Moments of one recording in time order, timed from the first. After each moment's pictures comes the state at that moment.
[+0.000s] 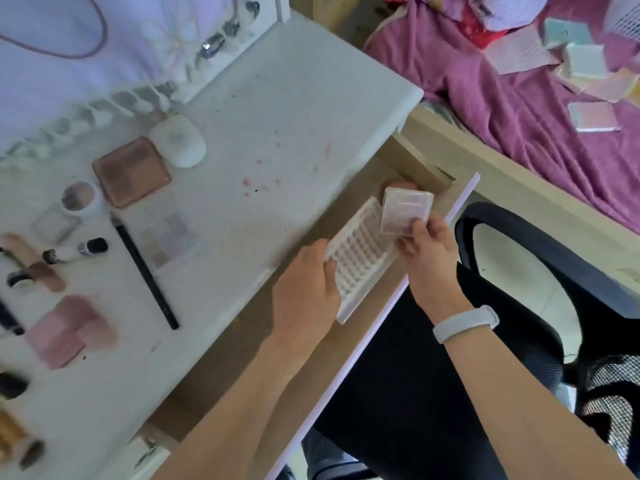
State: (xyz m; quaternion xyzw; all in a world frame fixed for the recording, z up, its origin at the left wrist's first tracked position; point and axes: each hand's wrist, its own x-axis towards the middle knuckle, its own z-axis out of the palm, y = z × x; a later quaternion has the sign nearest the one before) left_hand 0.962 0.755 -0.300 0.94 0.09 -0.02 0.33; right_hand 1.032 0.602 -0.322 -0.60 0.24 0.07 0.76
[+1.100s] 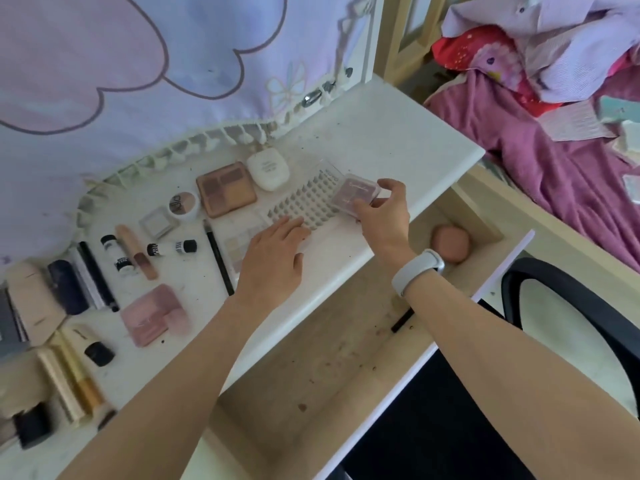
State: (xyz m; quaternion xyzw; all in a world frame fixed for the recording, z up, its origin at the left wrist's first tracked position) left_hand 0.984 0.885 -0.287 0.98 0.06 -0.01 0.17; right_hand 1.089 0.742 -0.283 -0.79 0.08 0.11 0.59
